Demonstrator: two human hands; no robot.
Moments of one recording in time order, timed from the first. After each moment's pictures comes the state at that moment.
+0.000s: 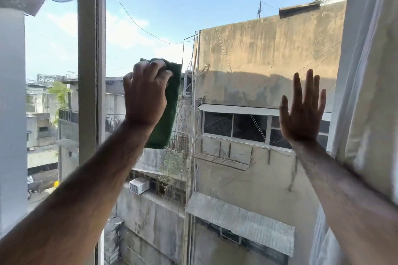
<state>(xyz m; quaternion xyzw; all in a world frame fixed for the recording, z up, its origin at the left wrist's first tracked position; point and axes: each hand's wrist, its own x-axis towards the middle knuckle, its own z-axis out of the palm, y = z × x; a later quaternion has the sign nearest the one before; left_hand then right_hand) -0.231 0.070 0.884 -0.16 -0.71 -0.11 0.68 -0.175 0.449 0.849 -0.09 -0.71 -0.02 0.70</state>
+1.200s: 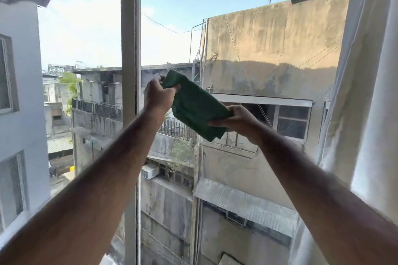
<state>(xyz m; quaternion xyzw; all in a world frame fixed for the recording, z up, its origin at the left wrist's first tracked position) -0.142 0.024 0.884 -0.14 -0.70 -0.62 0.33 -0.107 0.256 0.849 0.12 -0.86 0.45 0.19</state>
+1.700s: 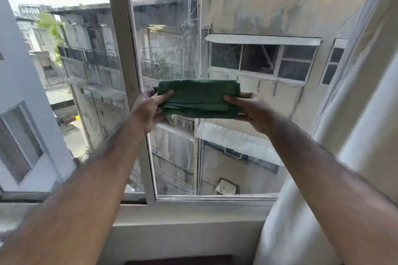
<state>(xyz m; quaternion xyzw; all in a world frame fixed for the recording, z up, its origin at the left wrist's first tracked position) -0.151 -0.035 0.686 -0.12 -0.59 -0.80 -0.04 -0.077 0.252 0.696 0.01 -0.72 0.69 0.08</state>
